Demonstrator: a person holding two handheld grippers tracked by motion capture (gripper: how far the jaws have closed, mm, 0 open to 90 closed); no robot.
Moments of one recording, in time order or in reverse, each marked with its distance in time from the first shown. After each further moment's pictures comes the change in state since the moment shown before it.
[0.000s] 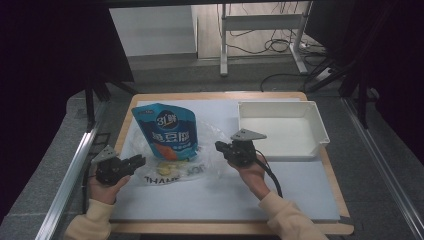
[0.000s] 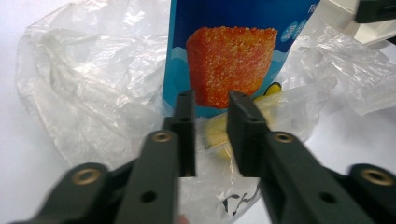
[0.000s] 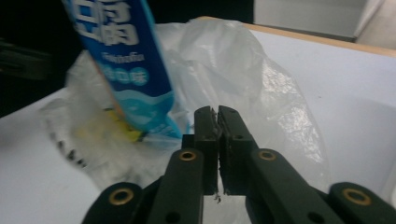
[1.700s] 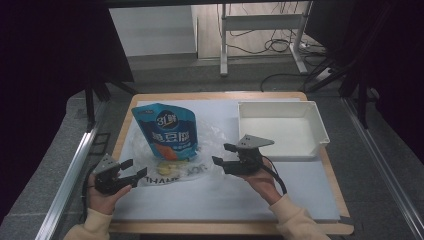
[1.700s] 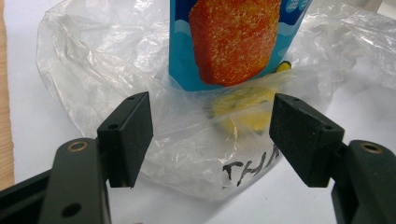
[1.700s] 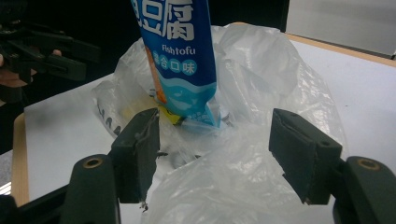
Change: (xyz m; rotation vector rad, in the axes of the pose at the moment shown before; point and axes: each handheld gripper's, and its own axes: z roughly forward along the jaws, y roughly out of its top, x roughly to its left) left arm -0.010 -0.017 -0.006 0.008 0.066 0.040; right arm 0.011 -0.001 -0.026 -0.001 0.103 -0.076
